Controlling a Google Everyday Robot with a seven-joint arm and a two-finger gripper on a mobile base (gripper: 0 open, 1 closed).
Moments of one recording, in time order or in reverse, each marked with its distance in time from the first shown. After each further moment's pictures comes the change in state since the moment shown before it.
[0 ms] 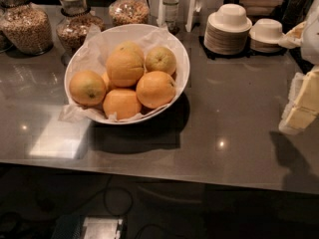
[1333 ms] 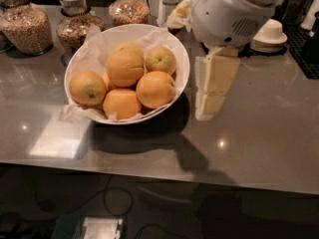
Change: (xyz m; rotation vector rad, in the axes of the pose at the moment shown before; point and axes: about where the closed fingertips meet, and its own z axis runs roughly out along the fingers) arm -0.171 0.036 -0.004 -0.057 -0.208 -0.482
